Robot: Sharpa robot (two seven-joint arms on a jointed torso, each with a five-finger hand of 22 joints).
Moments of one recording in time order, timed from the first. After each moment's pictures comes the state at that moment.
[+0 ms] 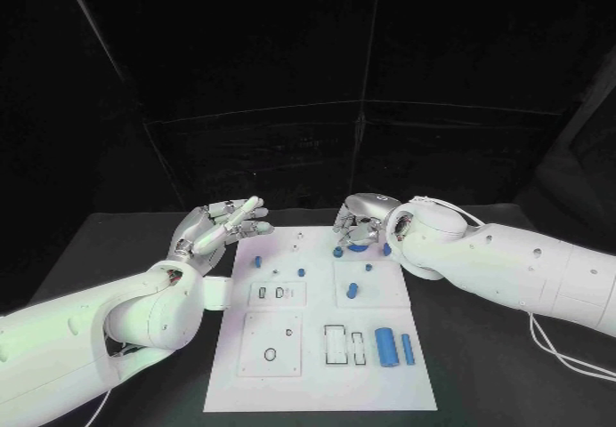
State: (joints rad) left arm 1.13 -0.92 0.03 1.69 0.08 -0.43 0.58; left_hand 1.38 0.03 -0.04 0.18 0.05 0.97 0.21 0.15 0.07 1.05 0.15 0.16 0.07 1.15 0.10 0.23 0.17 0.18 0.95 0.21 0.35 0.15; right arm 1.27 -0.65 0.03 1.34 -1.54 -0.17 -0.18; right_hand 1.23 -0.03 0.23 -0.26 0.26 1.01 0.16 0.07 0.07 1.15 0.09 0.07 0.07 1.47 0.00 1.20 0.97 0.16 1.25 0.10 1.08 0.68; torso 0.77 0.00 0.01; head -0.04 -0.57
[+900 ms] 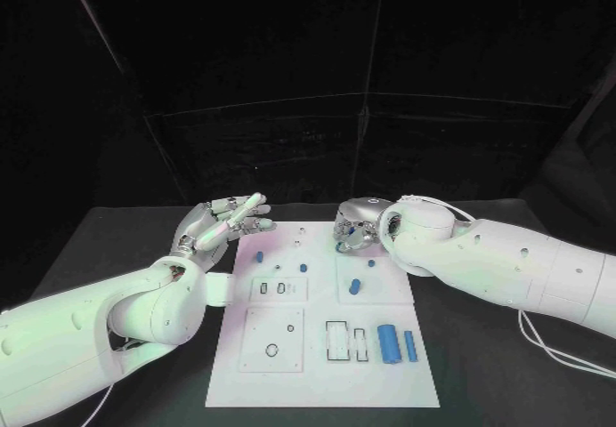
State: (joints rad) left arm 1.13 -0.92 0.03 1.70 0.08 -0.43 0.58; left_hand 1.38 0.03 -0.05 0.18 0.05 0.97 0.21 0.15 0.07 1.06 0.15 0.16 0.07 1.15 0.10 0.23 0.17 0.18 0.95 0.21 0.35 0.14; right arm 1.27 -0.59 0.03 1.30 -1.61 -0.05 -0.22; right_hand 1.25 -0.01 0.25 -0.26 0.24 1.02 0.16 0.07 0.07 1.15 0.09 0.10 0.08 1.47 0.00 1.27 1.04 0.16 1.25 0.10 1.15 0.76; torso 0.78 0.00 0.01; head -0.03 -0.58
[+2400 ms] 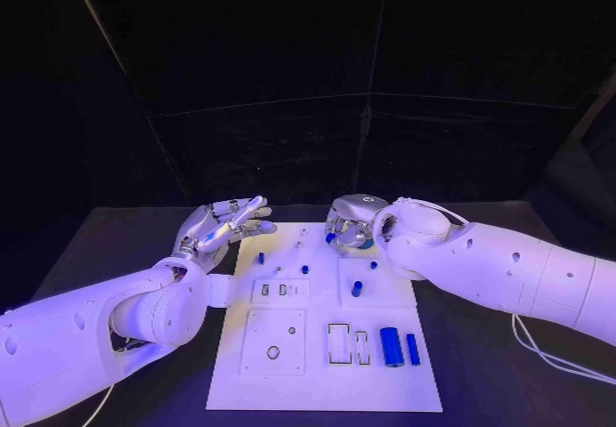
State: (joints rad) left arm 1.14 -0.93 0.03 1.69 0.08 -0.43 0.57; left_hand 1.39 0.04 -0.04 0.17 0.05 0.97 0.21 0.15 0.07 1.06 0.15 0.15 0.07 1.15 0.10 0.22 0.17 0.18 0.95 0.21 0.35 0.14; right arm 1.27 -0.56 0.03 1.29 -1.62 -0.16 -0.19; right_hand 1.27 0.03 0.36 -0.23 0.20 1.11 0.14 0.10 0.07 1.25 0.06 0.13 0.09 1.47 -0.01 1.31 1.06 0.15 1.26 0.09 1.23 0.86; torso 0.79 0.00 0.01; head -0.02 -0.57
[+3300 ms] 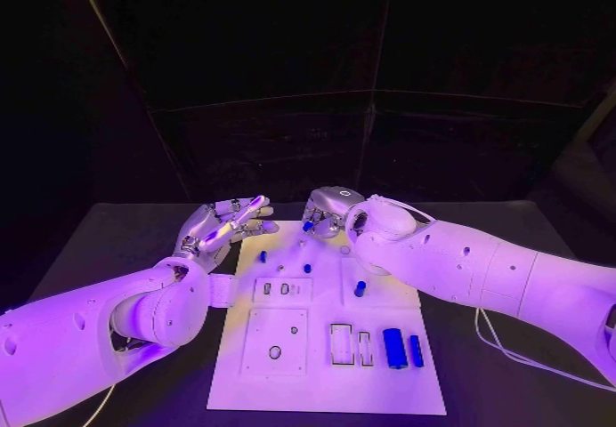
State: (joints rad) left arm 1.14 -0.92 0.03 1.70 0.08 -0.43 0.57; left_hand 1.39 0.04 -0.05 0.17 0.05 0.97 0.21 0.15 0.07 1.06 0.15 0.14 0.07 1.15 0.10 0.22 0.18 0.18 0.95 0.21 0.35 0.14; right arm 1.27 -0.38 0.03 1.12 -1.61 -0.27 -0.20; right_hand 1.26 0.02 0.38 -0.22 0.18 1.11 0.14 0.10 0.07 1.24 0.06 0.12 0.09 1.47 -0.01 1.31 1.06 0.15 1.26 0.09 1.24 0.86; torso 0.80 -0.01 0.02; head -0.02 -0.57
